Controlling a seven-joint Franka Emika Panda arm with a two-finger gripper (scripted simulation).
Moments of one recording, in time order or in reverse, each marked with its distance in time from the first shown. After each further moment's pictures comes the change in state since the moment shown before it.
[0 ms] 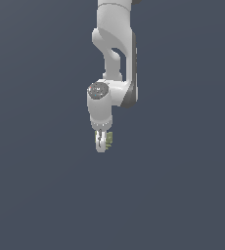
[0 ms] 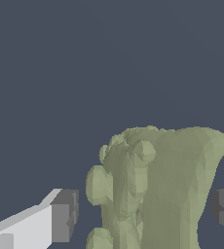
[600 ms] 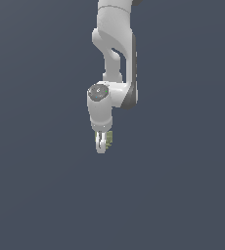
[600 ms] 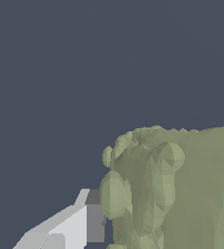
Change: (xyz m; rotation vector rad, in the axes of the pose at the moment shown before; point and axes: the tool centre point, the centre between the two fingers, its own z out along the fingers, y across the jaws) arm 0.000 -0.002 0.006 0.004 0.000 0.000
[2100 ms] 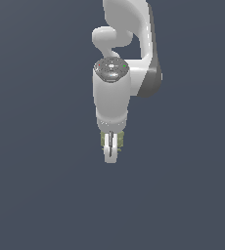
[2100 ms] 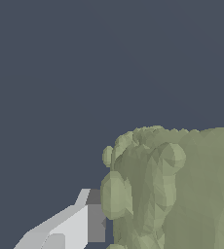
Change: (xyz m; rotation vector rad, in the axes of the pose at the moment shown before) arm -0.046 -0.092 -0.125 -0.002 0.002 0.000
